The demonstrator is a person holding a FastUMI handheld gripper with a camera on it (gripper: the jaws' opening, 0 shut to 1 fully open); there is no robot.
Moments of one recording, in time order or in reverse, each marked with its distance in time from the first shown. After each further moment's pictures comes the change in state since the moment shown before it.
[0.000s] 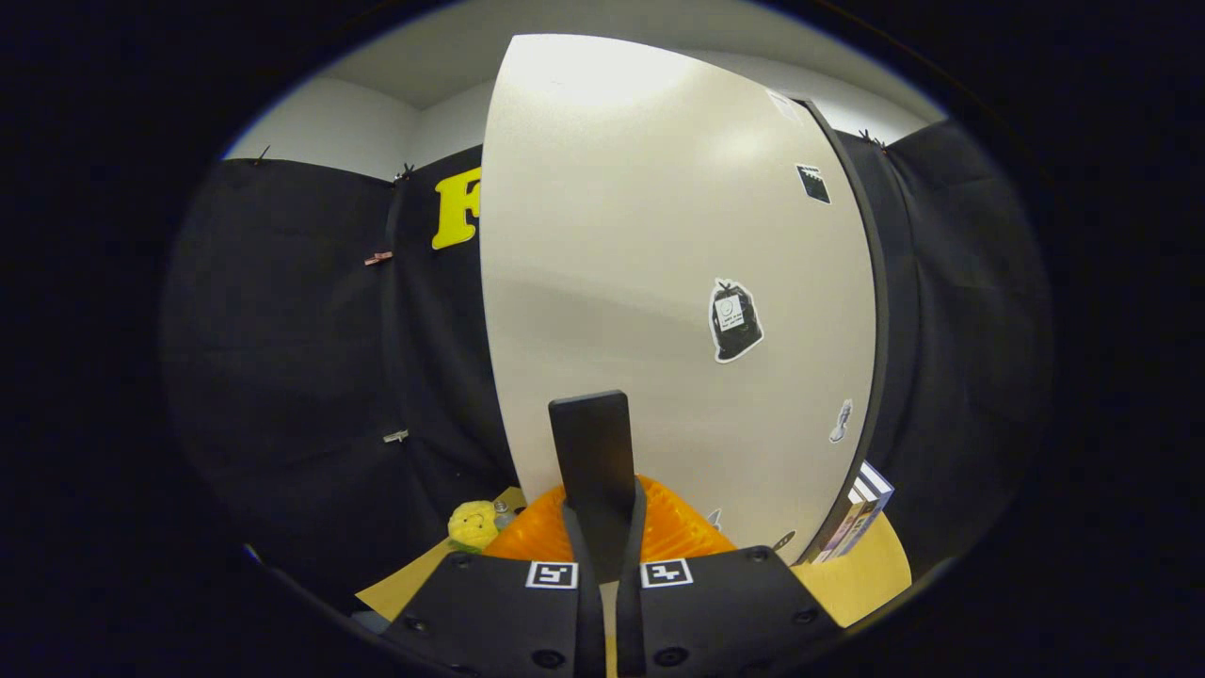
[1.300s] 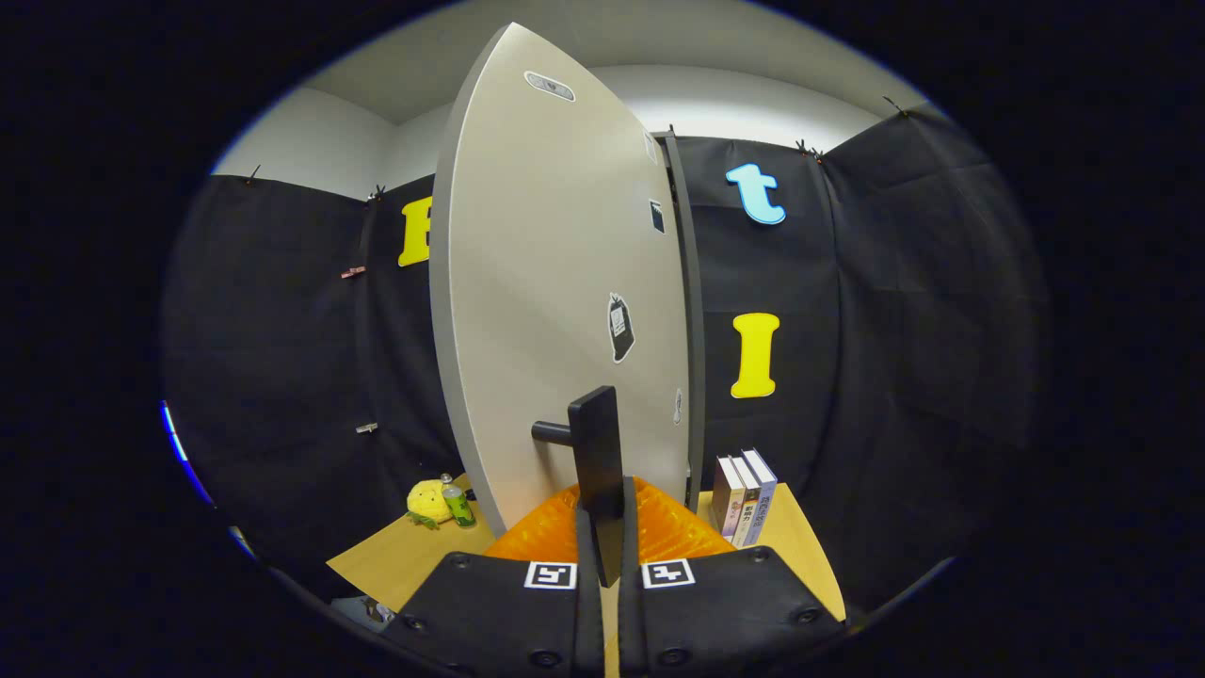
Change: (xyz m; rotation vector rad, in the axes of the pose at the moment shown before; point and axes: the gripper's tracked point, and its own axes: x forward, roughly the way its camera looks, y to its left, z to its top) arm -0.129 -0.137 0.007 0.001 -0.026 -0.107
